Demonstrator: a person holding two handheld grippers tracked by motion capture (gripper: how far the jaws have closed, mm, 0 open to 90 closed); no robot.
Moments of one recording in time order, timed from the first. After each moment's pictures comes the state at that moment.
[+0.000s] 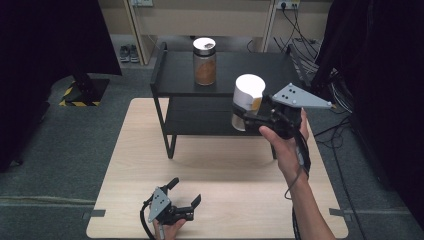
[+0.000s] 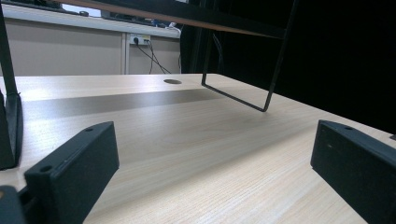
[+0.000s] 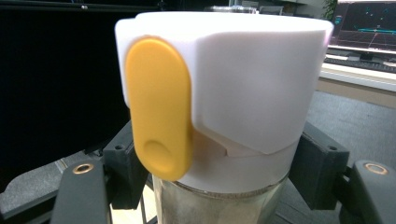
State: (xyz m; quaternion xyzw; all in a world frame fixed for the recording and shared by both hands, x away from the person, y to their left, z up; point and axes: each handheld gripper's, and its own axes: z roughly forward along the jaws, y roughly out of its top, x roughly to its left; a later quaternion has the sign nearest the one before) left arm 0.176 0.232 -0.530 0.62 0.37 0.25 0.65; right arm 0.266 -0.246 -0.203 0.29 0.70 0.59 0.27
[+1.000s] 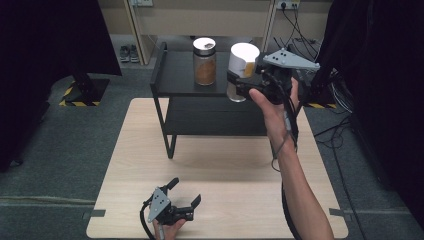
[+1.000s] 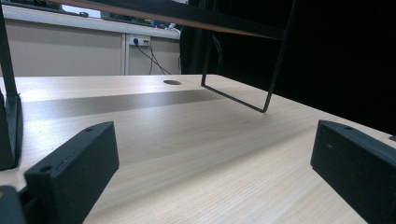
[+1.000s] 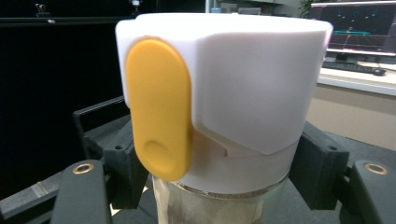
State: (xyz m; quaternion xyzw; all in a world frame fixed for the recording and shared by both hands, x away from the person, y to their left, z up) left arm 0.176 0.233 -0.530 0.62 0.36 0.25 0.65; right arm 0.311 -0.217 -0.171 0.33 0.68 0.59 0.29
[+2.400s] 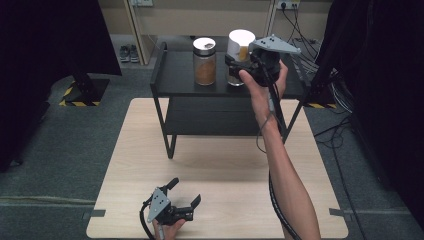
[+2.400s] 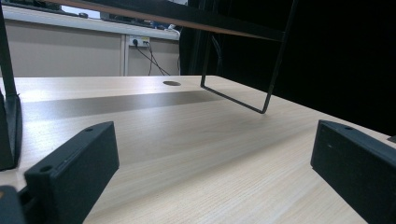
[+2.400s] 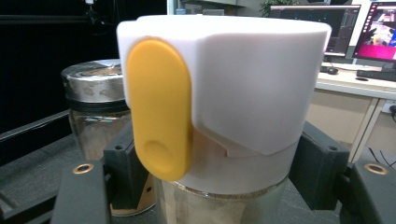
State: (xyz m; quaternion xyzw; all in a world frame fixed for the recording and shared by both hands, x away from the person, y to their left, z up) left arm 0.176 0.234 -0.531 0.62 0.36 0.25 0.65; right arm 0.350 -0.183 -0.174 0.37 0.66 0.56 0.33
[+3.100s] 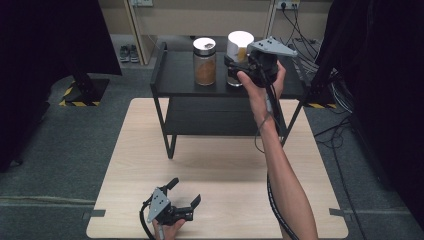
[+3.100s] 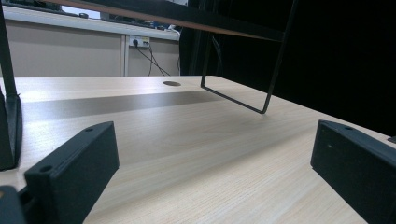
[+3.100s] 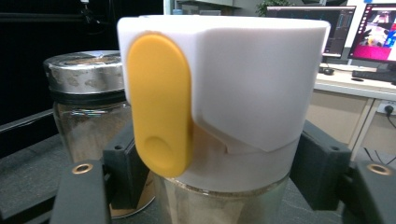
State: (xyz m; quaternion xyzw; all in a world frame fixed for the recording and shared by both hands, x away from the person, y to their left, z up) left arm 0.176 0.234 -0.531 0.62 0.36 0.25 0.65; right arm 0.353 -0.179 -0.183 0.37 0.65 0.56 0.34
